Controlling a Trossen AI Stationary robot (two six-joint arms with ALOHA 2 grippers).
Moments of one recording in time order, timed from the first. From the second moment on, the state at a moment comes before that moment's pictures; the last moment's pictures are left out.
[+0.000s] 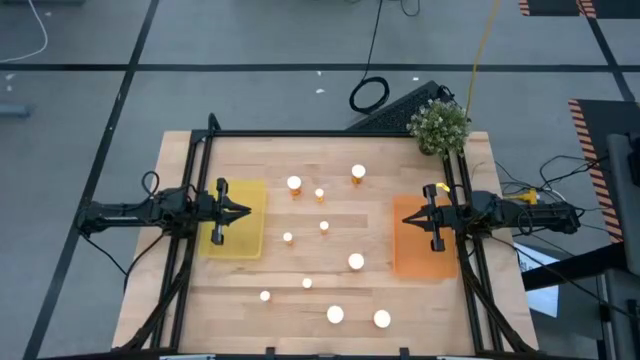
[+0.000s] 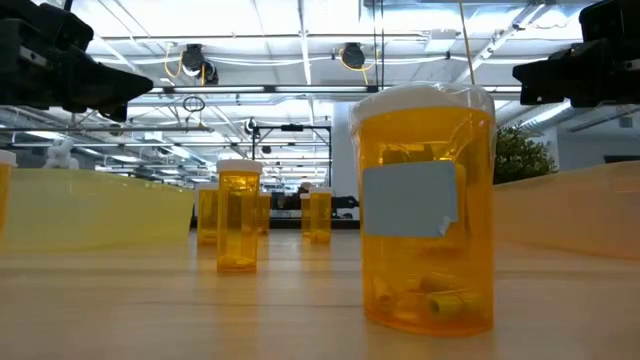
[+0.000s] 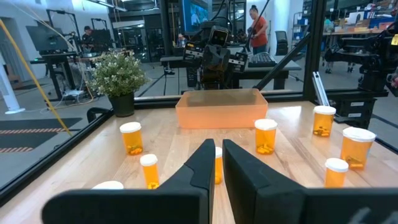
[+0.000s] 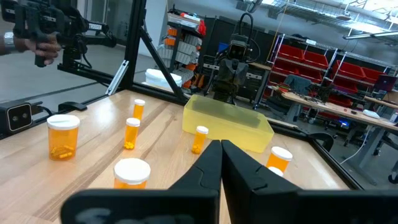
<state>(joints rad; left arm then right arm) 0.02 0.01 0.01 0.02 0.02 0.07 0.03 0.00 0.01 0.02 -0.11 -0.25</state>
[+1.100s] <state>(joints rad) 0.02 0.29 0.48 -0.23 0.02 0.00 0.03 0.00 0.01 0.02 -0.11 -0.25</state>
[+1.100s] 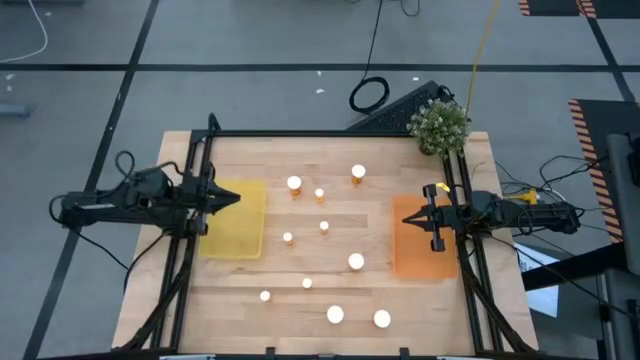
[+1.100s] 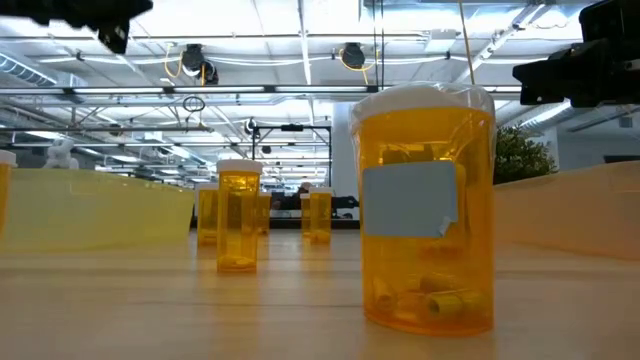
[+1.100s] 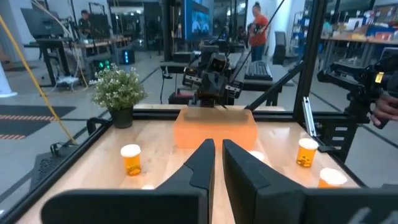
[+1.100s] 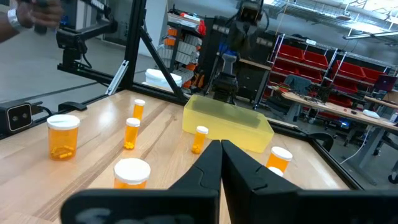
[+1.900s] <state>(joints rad) 0.02 0.88 1.35 -0.87 0.02 0.04 0.03 0.00 0.02 0.02 -0.10 -0.07</state>
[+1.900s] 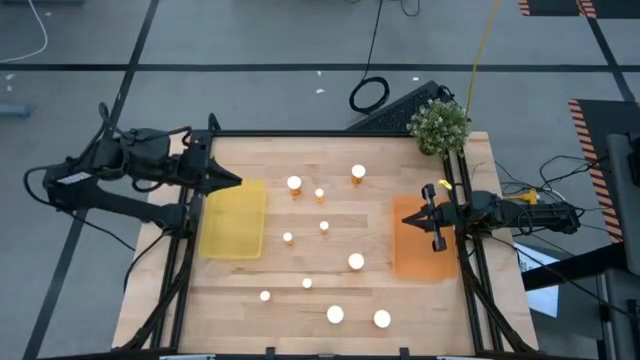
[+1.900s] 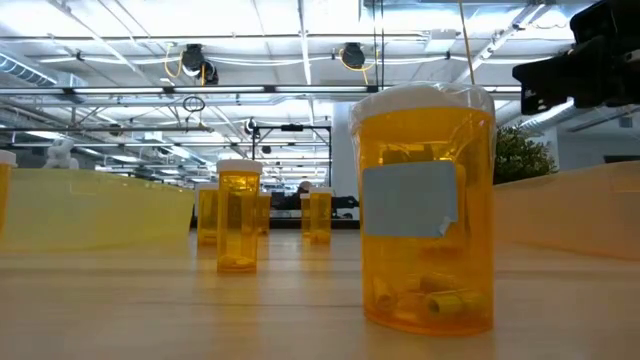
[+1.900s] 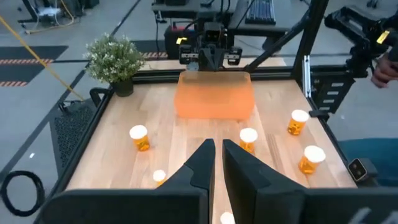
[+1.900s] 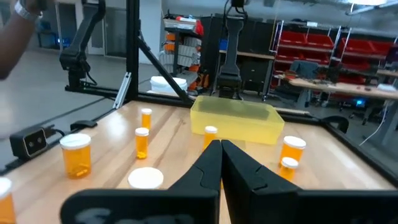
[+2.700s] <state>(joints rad) 0.02 0.96 1.36 -0.92 0.01 0.05 0.03 0.30 0.45 -0.18 0.05 0.14</state>
